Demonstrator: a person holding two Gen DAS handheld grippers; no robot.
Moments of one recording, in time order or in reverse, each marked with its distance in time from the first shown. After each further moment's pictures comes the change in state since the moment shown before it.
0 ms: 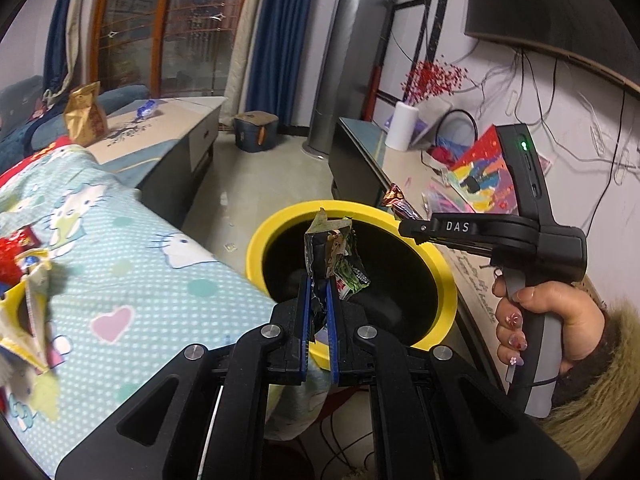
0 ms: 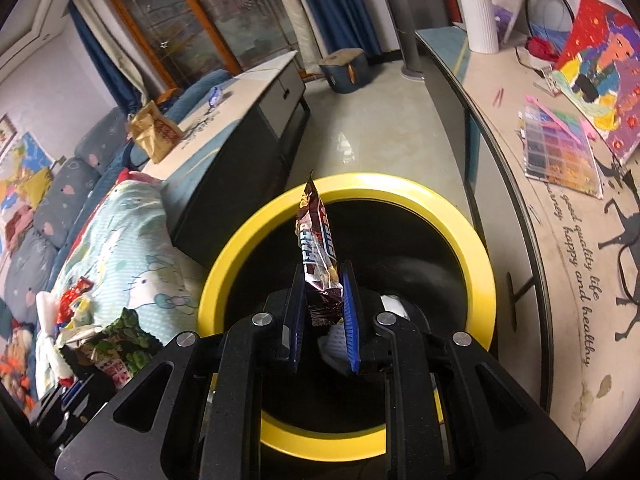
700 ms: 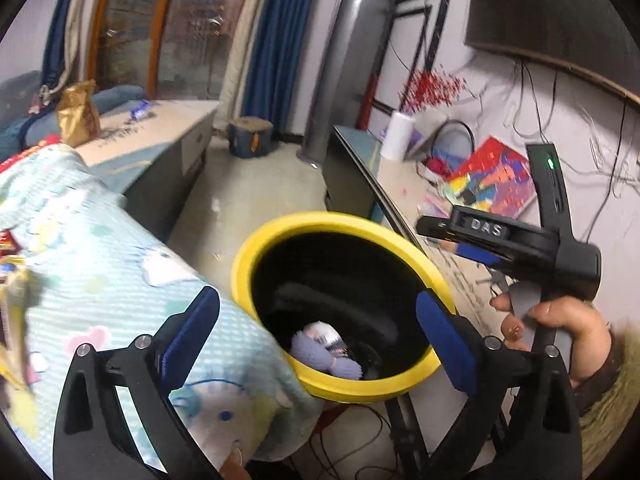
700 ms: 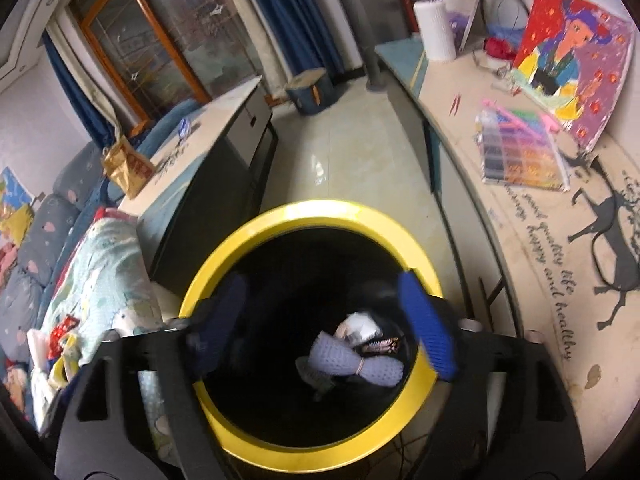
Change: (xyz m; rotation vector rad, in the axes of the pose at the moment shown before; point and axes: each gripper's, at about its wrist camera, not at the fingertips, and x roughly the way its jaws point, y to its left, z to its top) left arm 0.011 0.002 0.006 -0.035 -0.055 -0.014; right arm -0.022 -0.021 0.006 0.087 -0.116 -0.088
